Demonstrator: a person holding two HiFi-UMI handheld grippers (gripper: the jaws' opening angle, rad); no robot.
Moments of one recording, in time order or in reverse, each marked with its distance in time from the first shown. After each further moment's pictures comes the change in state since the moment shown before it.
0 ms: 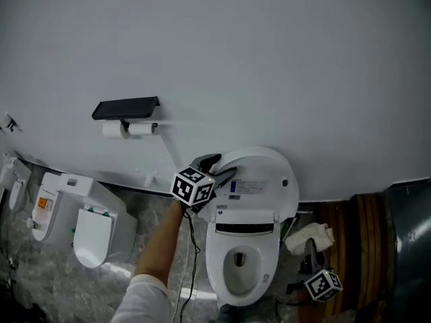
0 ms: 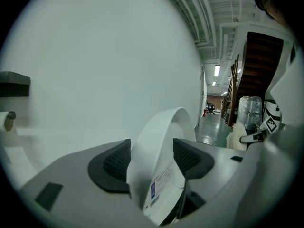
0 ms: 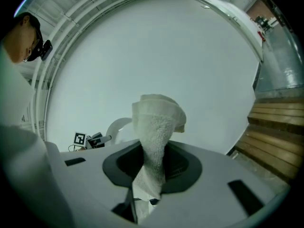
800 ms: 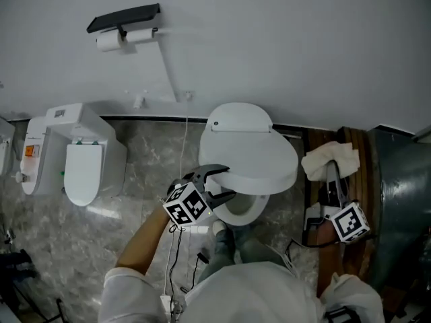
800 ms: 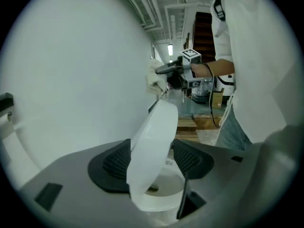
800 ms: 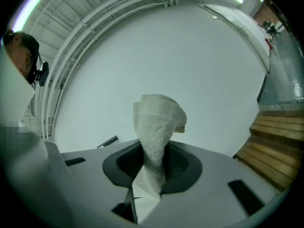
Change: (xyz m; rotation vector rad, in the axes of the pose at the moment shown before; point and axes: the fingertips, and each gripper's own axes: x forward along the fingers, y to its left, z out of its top) left arm -0.194 -0.274 -0.185 0.349 0.202 -0.365; right arm -0.109 0.089 0.052 -0.061 -0.088 0.129
